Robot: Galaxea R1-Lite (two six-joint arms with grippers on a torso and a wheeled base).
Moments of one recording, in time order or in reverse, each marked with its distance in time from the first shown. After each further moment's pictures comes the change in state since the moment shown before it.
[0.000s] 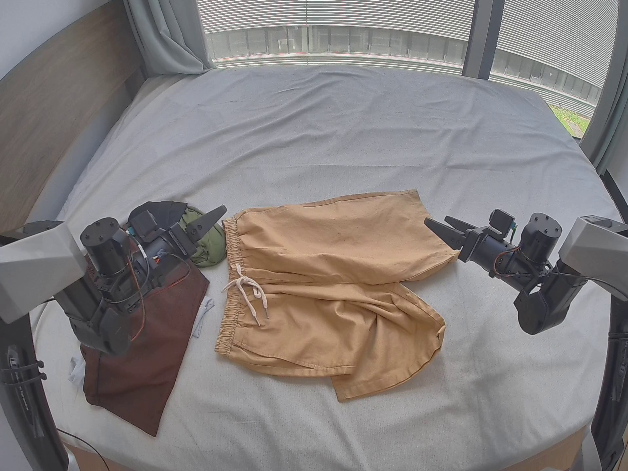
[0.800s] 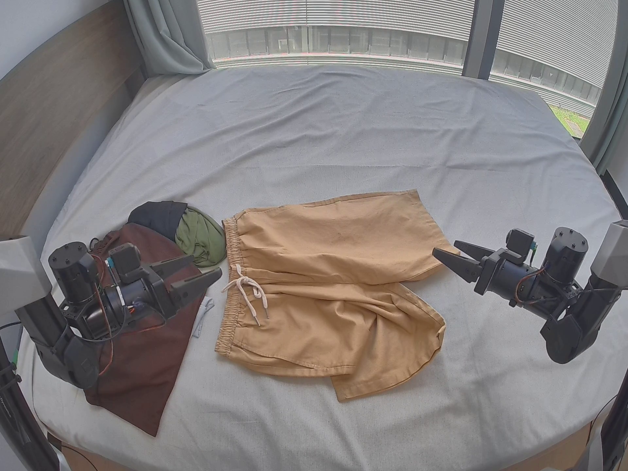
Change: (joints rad) left arm 0.052 -0.177 0.329 0.002 -0.274 0.414; right arm 0.051 -0.236 0.361 -0.001 -0.005 -0.079
